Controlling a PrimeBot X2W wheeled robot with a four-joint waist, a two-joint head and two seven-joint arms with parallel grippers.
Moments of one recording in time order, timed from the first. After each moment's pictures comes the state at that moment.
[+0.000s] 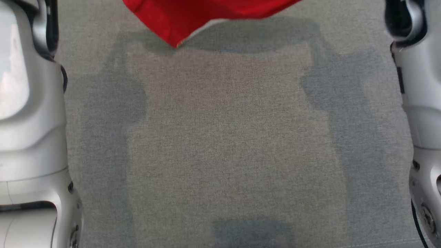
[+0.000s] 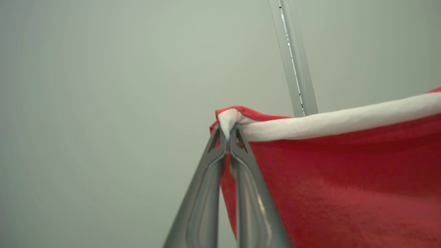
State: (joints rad) left arm -1.09 0.11 -0.02 0.36 0.00 -0.11 -0.26; right arm -1.12 -0.18 0.16 0.34 0.29 0.13 -0.26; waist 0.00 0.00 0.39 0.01
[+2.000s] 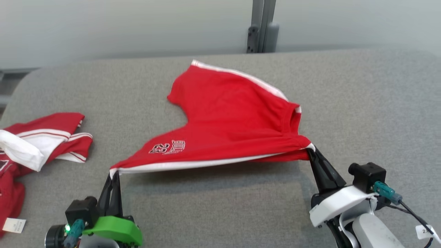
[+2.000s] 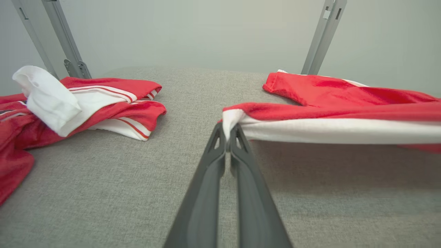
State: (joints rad) left arm -0.09 0.04 0.00 0.38 -0.17 -0.05 -0.26; right arm -0.17 -0.14 0.24 0.33 0.38 0.13 -0.26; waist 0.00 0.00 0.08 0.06
